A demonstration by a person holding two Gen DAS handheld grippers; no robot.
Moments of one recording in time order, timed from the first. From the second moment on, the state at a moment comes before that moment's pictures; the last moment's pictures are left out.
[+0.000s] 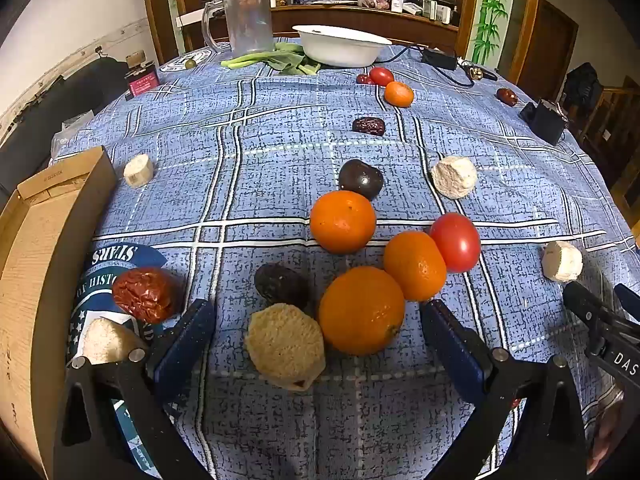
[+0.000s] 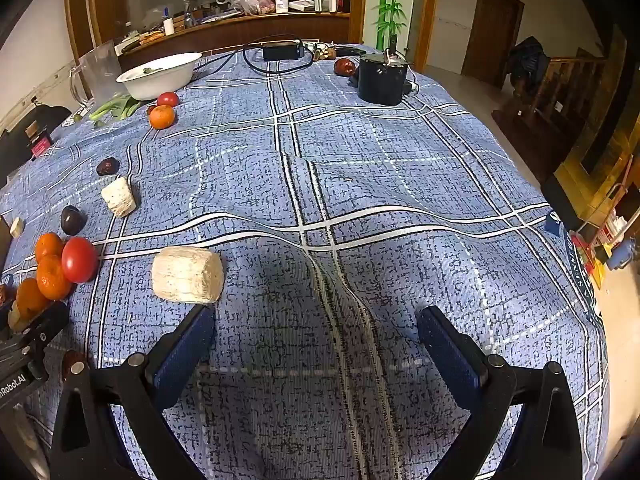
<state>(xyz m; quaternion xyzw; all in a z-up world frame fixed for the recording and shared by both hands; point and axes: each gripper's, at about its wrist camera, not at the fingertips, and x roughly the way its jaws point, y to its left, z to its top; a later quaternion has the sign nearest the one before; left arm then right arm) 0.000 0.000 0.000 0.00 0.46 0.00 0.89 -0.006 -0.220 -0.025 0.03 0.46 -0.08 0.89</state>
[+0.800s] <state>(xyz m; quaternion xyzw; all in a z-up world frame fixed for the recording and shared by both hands) -0.046 0.028 0.019 -0.02 0.46 -0.05 0.89 -0.036 -0.206 -0.017 0.10 0.47 -0.10 0.87</state>
